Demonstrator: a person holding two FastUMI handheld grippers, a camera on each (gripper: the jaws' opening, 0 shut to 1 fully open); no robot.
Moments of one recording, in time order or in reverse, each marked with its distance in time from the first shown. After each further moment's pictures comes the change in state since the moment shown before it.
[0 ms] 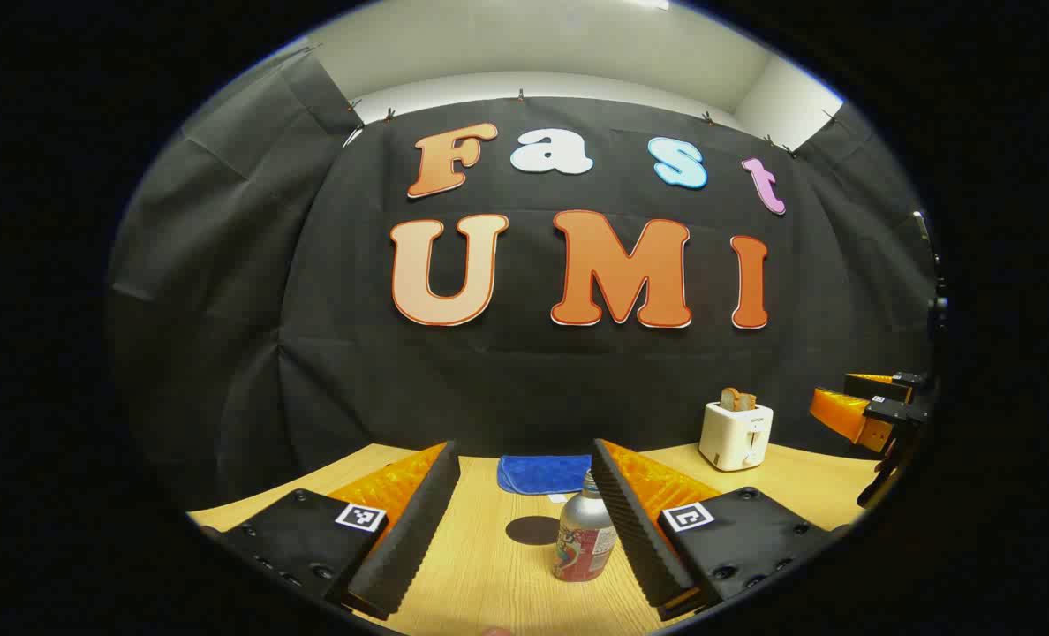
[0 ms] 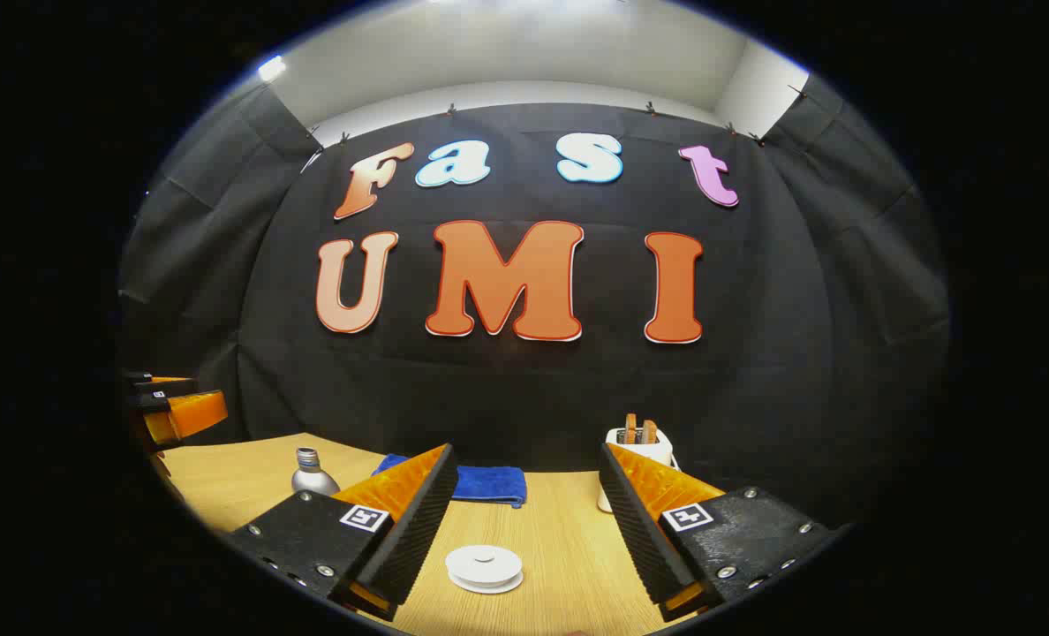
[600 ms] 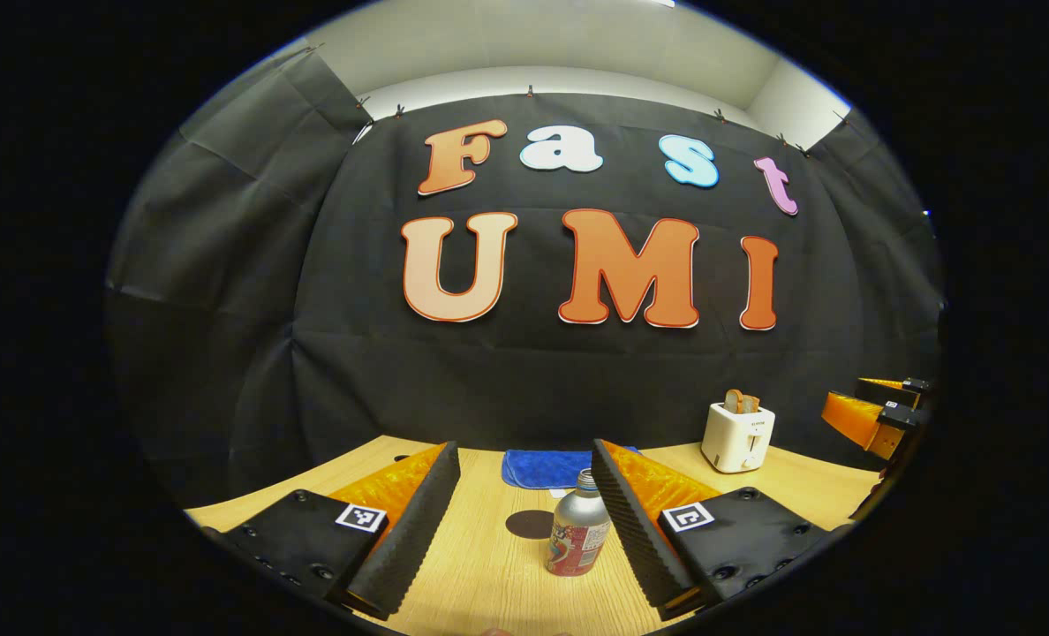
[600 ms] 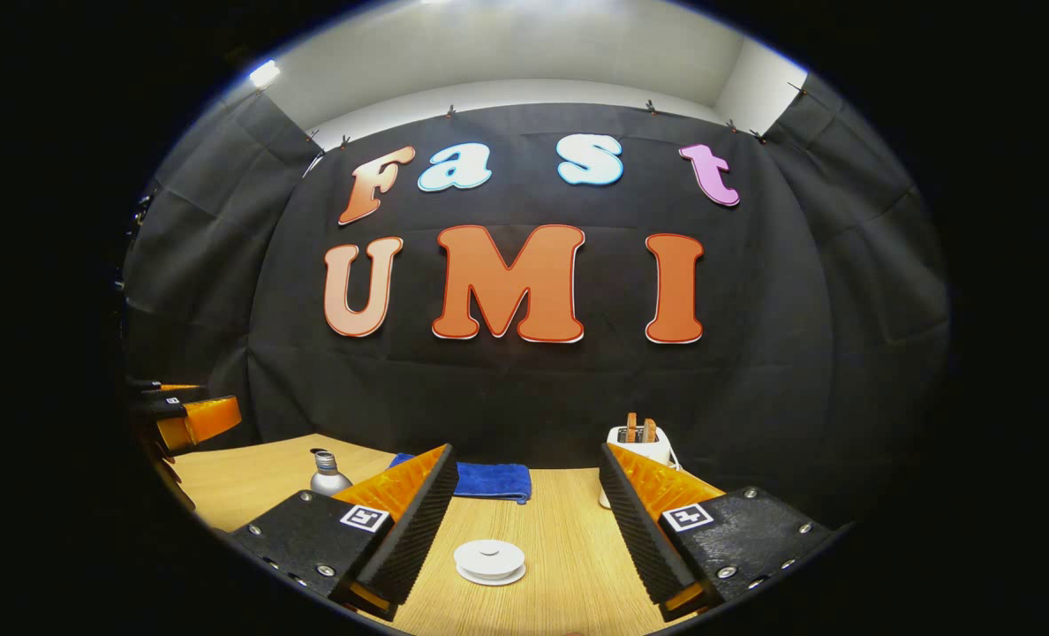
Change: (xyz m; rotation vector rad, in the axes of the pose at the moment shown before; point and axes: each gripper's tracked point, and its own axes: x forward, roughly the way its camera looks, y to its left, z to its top) left arm -0.010 0.000 0.015 -0.021 0.046 0.054; right arm -0.021 -0.011 0.020 0.033 0.025 0.005
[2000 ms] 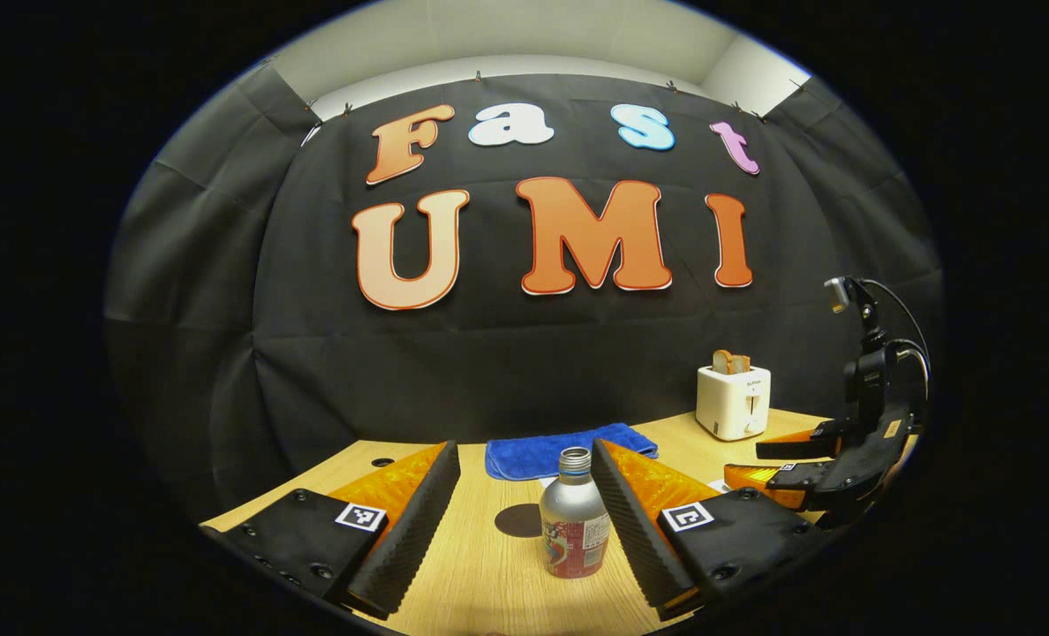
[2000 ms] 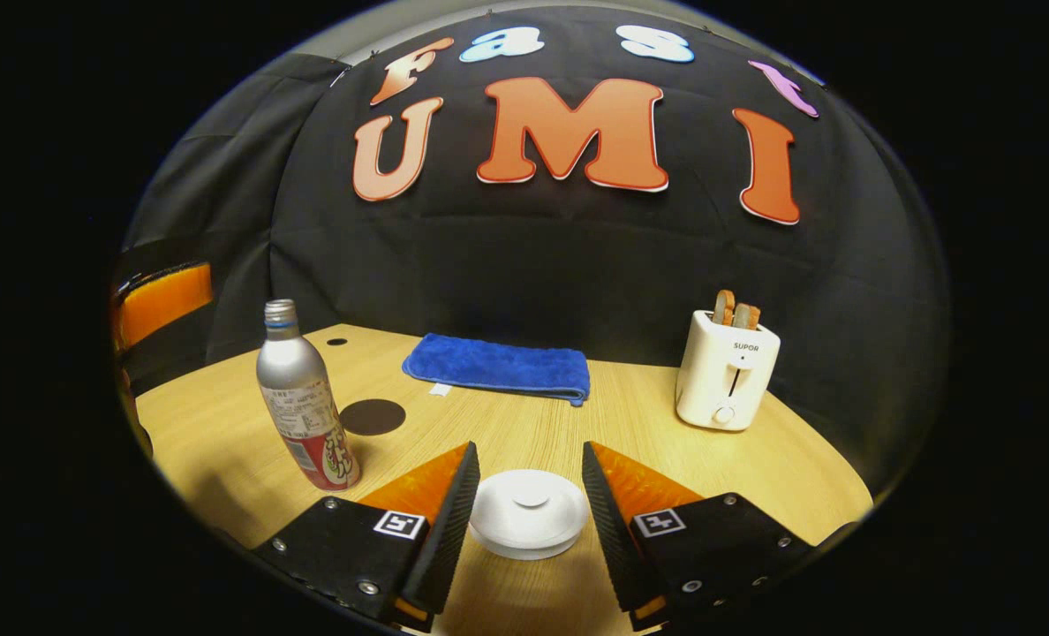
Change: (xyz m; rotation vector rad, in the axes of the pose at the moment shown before) left arm 0.045 -0.027 -0.054 0.115 0.043 -0.101; right arm 0.082 0.054 -0.186 -0.084 0.401 0.187
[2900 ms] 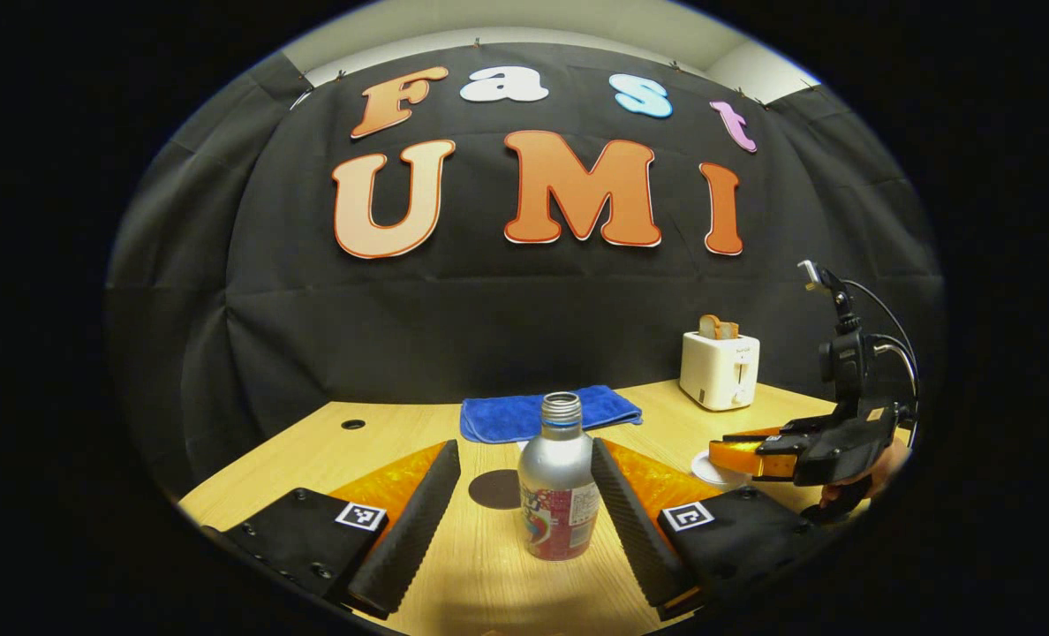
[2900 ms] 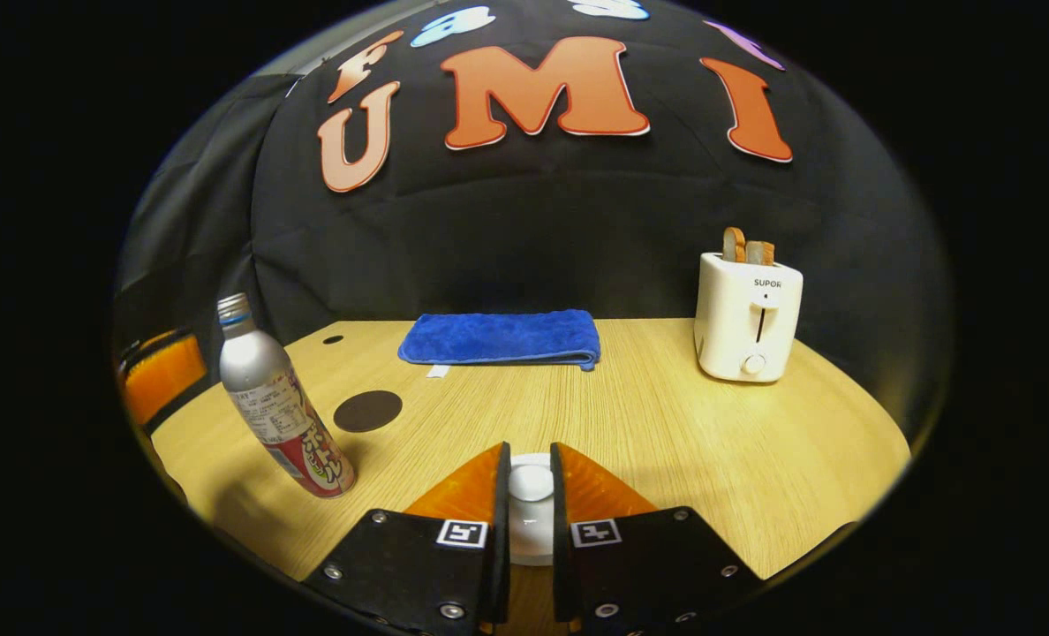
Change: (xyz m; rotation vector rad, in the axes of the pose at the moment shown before) left arm 0.016 -0.018 -0.051 -0.037 0.125 -0.081; right arm 0.025 0.000 -0.022 0.164 0.088 0.048
